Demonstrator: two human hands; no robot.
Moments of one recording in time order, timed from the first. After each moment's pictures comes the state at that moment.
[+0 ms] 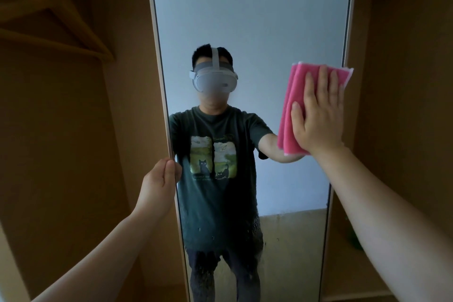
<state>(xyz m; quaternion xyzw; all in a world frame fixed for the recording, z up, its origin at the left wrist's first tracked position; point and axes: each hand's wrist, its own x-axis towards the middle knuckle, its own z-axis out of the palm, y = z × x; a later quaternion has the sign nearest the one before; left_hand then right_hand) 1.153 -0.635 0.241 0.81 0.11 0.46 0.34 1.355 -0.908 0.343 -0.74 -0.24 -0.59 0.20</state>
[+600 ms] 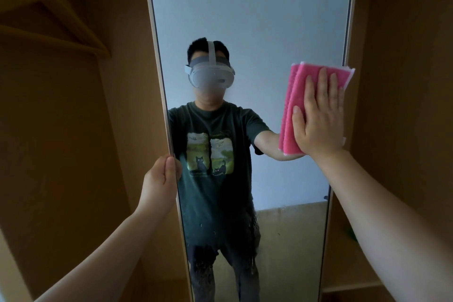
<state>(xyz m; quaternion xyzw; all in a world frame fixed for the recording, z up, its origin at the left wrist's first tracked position) 1.154 -0.638 0.239 0.80 0.11 0.46 0.36 1.358 -0.909 0.322 -0.74 -0.25 -0.60 0.19</state>
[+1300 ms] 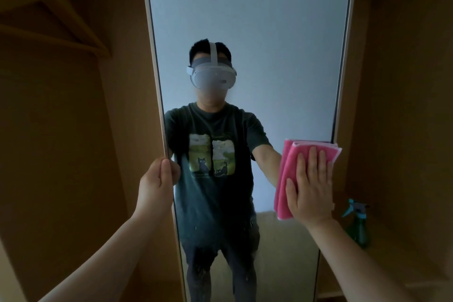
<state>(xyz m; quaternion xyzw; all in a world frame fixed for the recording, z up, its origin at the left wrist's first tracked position) 1.154 -0.647 0.237 0.77 0.12 0.49 0.39 1.349 -0.915 0.178 -0.77 -0.27 -0.54 0.20</state>
